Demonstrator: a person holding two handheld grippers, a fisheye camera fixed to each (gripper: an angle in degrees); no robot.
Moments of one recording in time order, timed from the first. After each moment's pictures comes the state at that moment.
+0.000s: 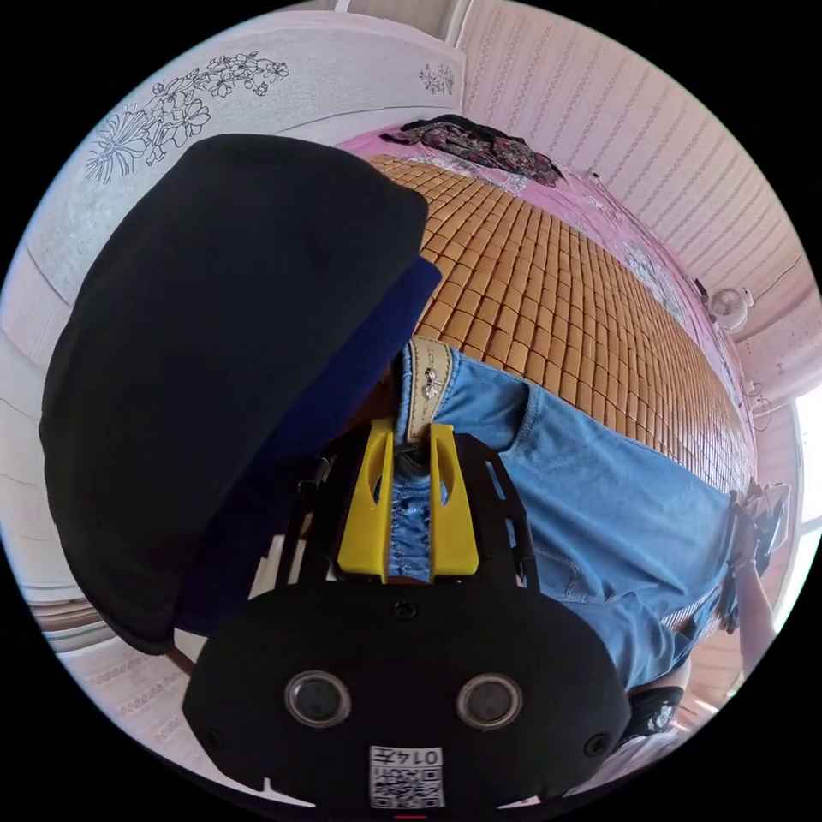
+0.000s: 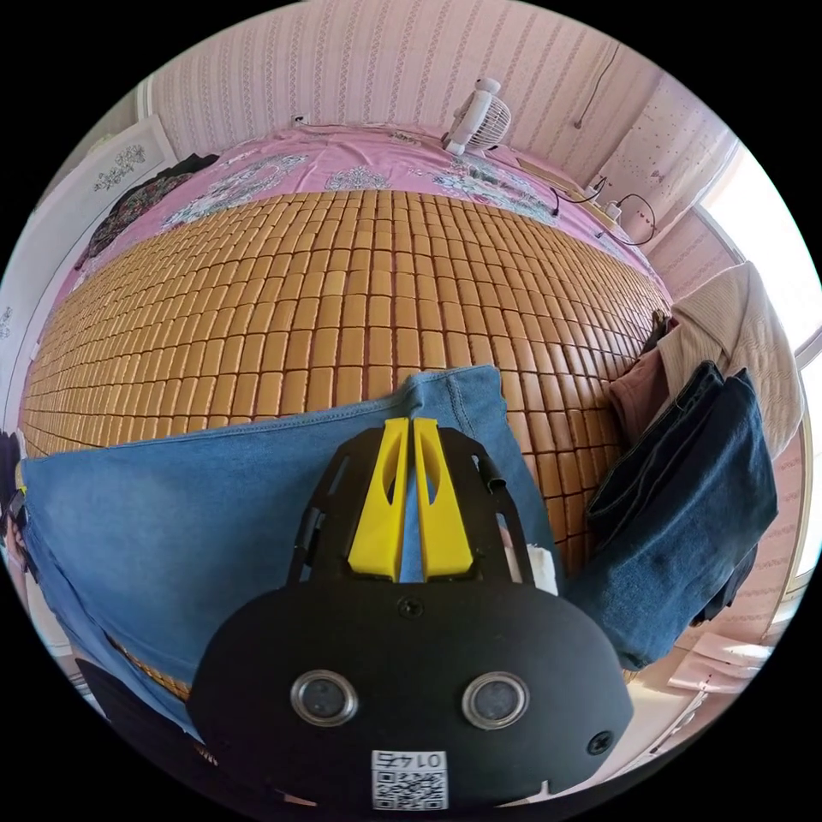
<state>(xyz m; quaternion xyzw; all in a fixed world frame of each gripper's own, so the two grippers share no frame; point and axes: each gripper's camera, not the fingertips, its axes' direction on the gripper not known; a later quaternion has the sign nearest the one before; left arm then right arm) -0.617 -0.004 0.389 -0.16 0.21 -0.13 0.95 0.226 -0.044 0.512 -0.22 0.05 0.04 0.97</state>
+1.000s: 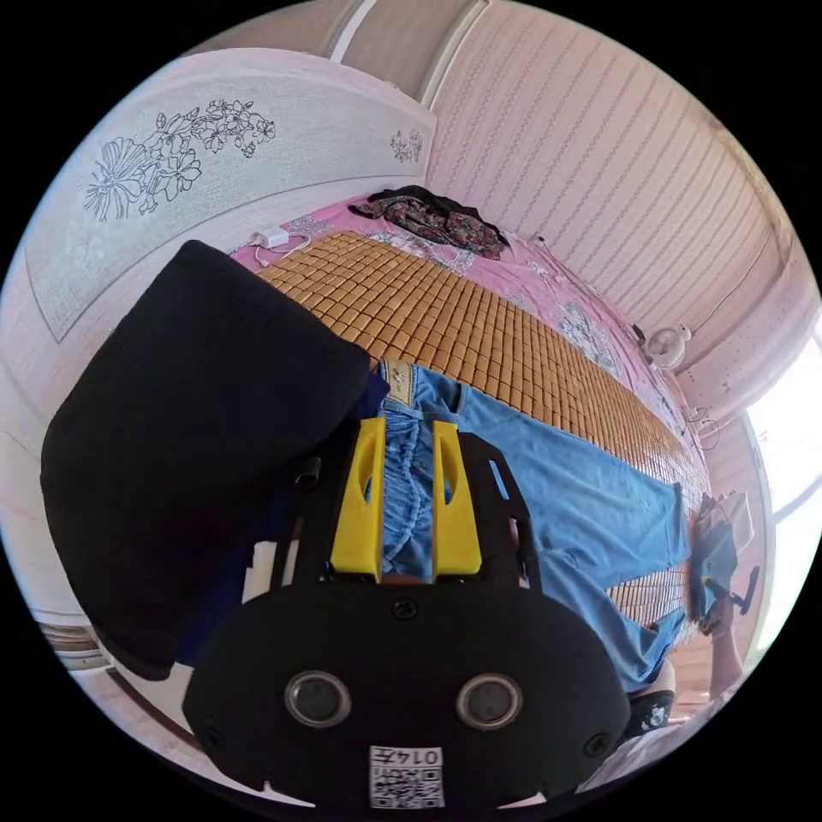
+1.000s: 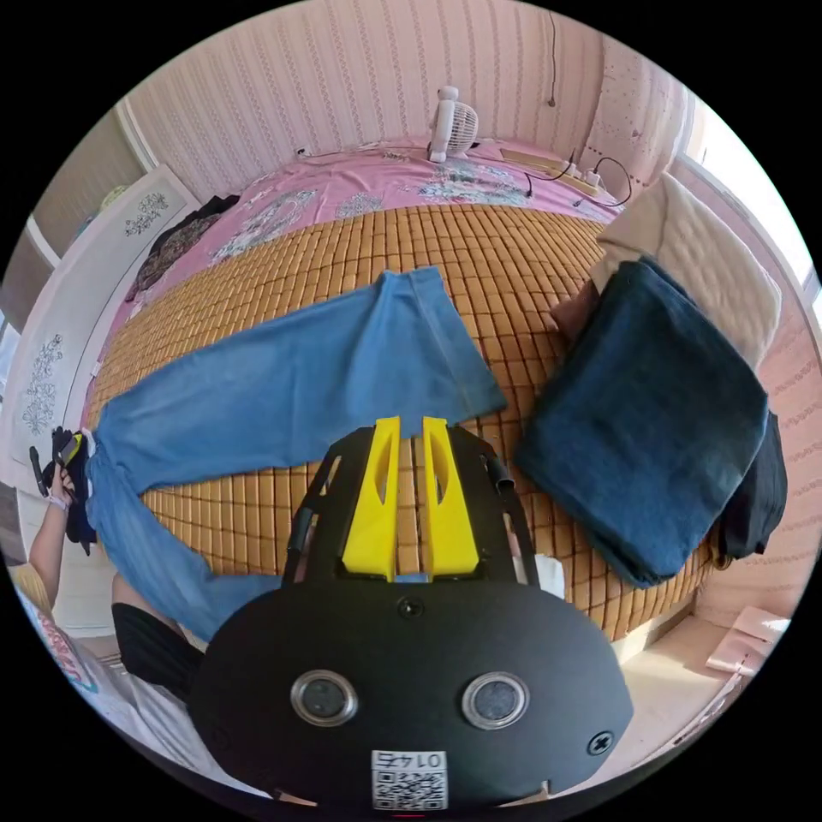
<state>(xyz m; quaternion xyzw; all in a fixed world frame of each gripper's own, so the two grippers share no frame) -0.608 0.018 0.378 -0.03 0.30 -0.19 0.93 0.331 0.049 0.372 -0.24 -0.03 0.09 0.97</state>
